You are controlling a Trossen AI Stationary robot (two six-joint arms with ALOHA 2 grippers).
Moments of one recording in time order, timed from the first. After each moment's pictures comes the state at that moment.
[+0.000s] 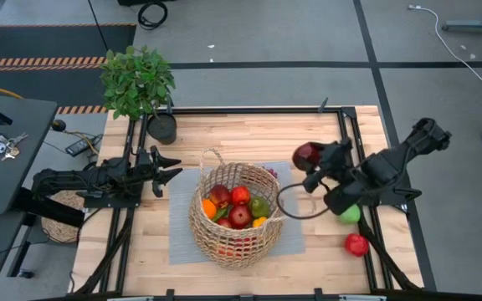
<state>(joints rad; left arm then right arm) 0.01 0.03 0.02 0.03 -0.25 -0.22 0.55 1.24 1.32 -1.22 1.16 1.00</state>
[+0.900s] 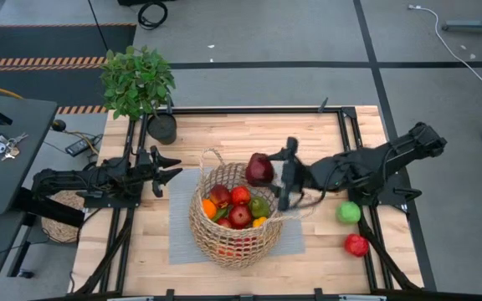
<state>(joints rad) 0.01 0.03 0.02 0.03 -0.25 -0.22 0.39 1.36 1.35 -0.25 0.63 -0.21</state>
